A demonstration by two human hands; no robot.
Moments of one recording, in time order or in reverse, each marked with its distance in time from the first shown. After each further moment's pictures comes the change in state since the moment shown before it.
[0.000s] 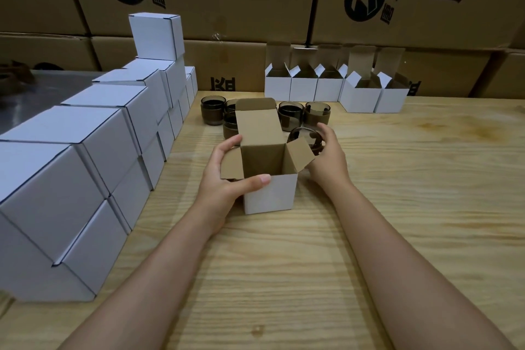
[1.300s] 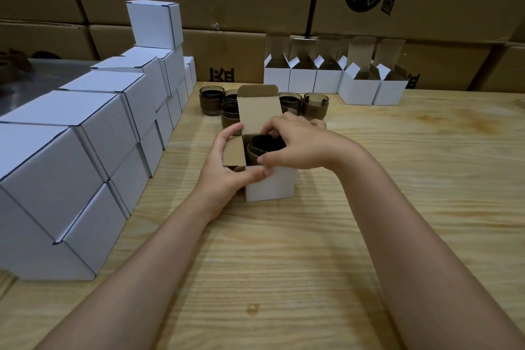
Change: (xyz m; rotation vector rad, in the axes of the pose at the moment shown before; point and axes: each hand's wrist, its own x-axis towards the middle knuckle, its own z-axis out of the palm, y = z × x) left_hand -0.003 0.007 0.003 0.078 -0.064 -0.003; right_hand -0.034 -0.102 -0.013 -0.798 -0.651 -0.285
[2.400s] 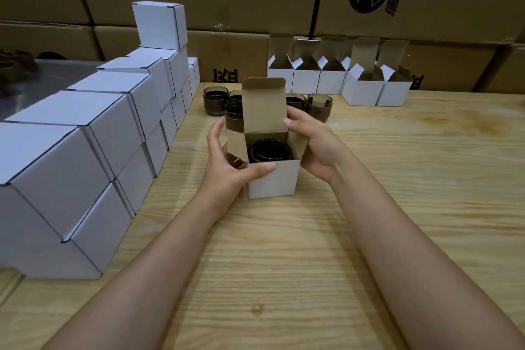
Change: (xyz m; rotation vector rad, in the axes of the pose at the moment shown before) left_hand 0.001 -0.003 0.001 0.001 0.056 -0.036; right_hand 0.012 0.024 0.032 1.402 0.151 0.156
